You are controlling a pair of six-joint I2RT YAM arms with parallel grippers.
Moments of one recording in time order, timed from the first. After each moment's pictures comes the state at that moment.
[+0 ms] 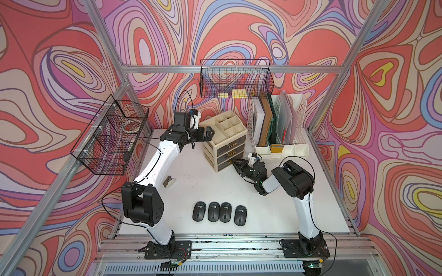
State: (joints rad) left arm -0.20 1.68 1.61 -0.55 0.31 -0.22; right arm 0.51 2.23 0.87 1.26 -0.28 1.43
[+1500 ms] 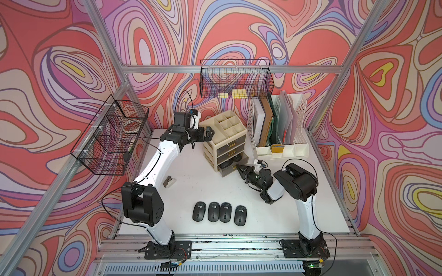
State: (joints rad) left arm -0.20 1.68 1.61 -0.55 0.31 -0.22; right arm 0.51 2.16 0.64 1.43 -0.23 1.51
